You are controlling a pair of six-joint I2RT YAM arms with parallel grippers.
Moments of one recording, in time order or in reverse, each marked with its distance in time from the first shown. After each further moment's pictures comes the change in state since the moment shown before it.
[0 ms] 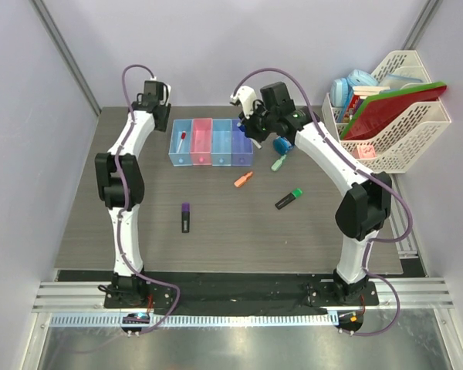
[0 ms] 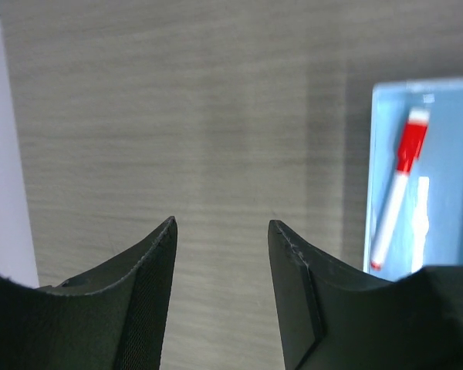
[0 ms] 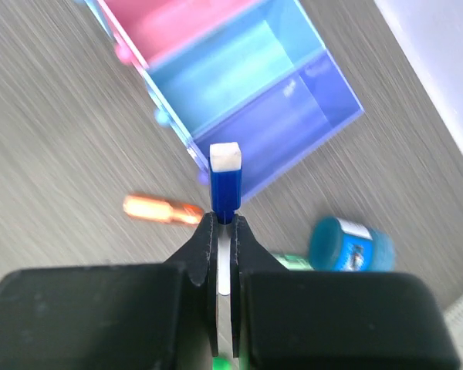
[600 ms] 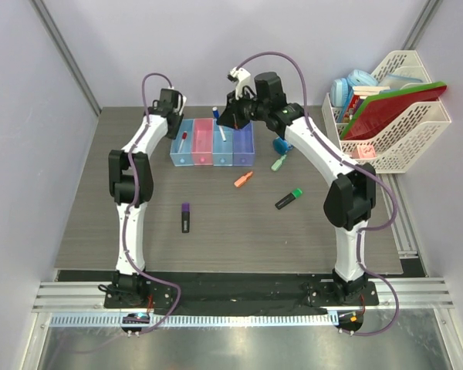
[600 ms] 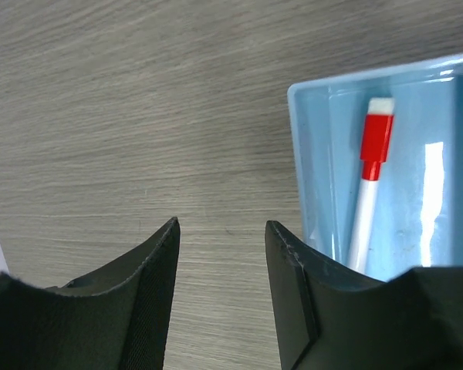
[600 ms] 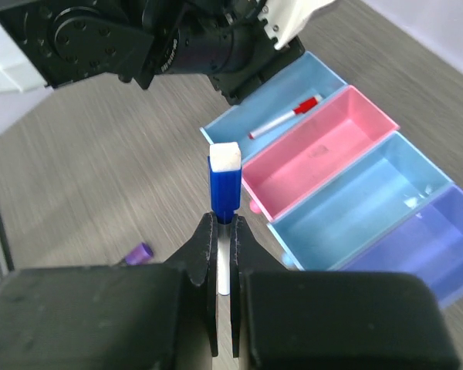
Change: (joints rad) left arm -0.064 0.133 0.076 0.010 -0.030 0.066; right arm 0.003 0.108 0.109 0.299 -0.313 0.487
